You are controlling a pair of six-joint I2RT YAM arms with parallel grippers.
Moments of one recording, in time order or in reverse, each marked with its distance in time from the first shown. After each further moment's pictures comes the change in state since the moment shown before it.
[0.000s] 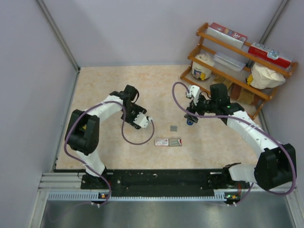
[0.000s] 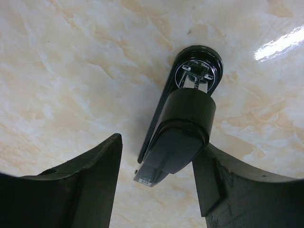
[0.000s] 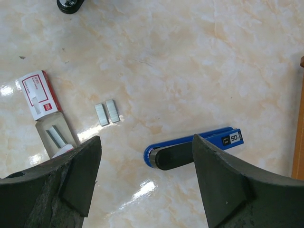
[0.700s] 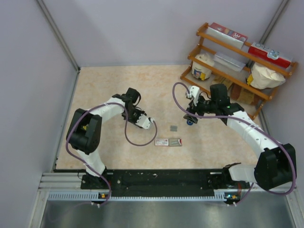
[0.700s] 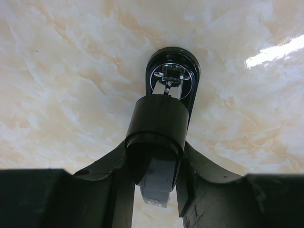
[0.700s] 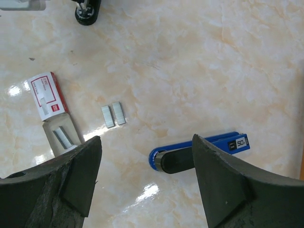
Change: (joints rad) left arm -0.023 0.020 -0.053 0.070 -0.008 -0.075; right arm 0.000 0.000 -0.002 0.001 -0.026 0.000
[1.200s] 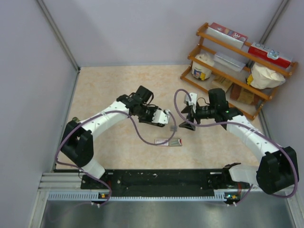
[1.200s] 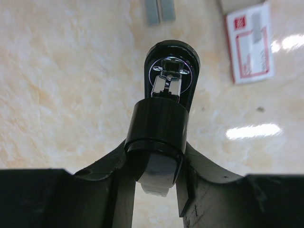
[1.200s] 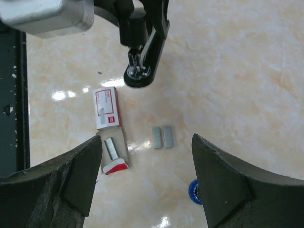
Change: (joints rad) left arm -0.193 -0.158 0.075 -0.001 0.145 -0.476; right arm 0.034 -0.032 -0.070 0.019 -0.245 -0.014
